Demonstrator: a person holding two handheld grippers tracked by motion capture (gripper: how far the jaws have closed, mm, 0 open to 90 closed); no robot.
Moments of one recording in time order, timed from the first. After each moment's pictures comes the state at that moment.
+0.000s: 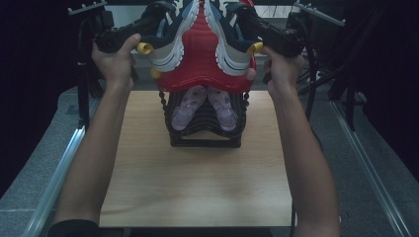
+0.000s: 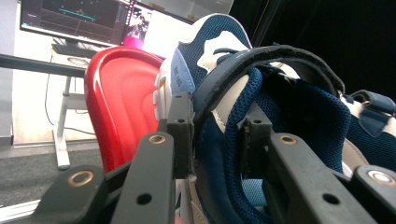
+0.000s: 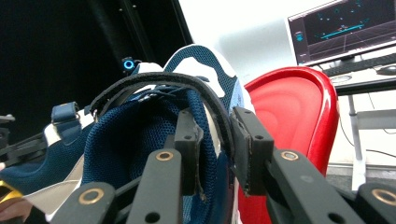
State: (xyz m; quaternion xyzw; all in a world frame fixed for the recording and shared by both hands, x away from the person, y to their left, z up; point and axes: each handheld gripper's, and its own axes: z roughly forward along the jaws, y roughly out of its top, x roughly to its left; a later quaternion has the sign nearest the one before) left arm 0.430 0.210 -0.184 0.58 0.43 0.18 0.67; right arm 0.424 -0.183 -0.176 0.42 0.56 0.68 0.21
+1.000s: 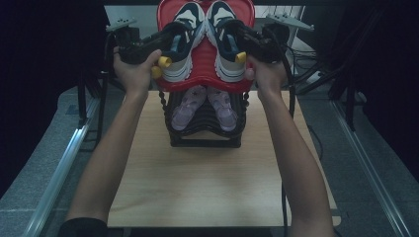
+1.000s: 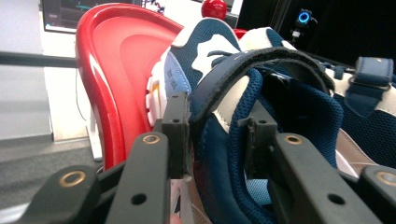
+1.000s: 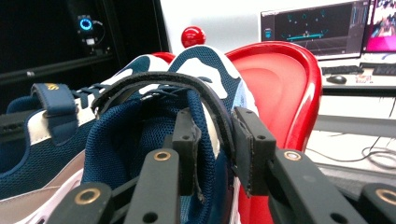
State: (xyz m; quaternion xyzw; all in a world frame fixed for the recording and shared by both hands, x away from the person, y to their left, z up) left arm 0.443 0.175 -0.220 0.62 0.42 0.24 0.62; right arm 0.441 -0.154 -0.202 0.41 0.61 0.60 0.30
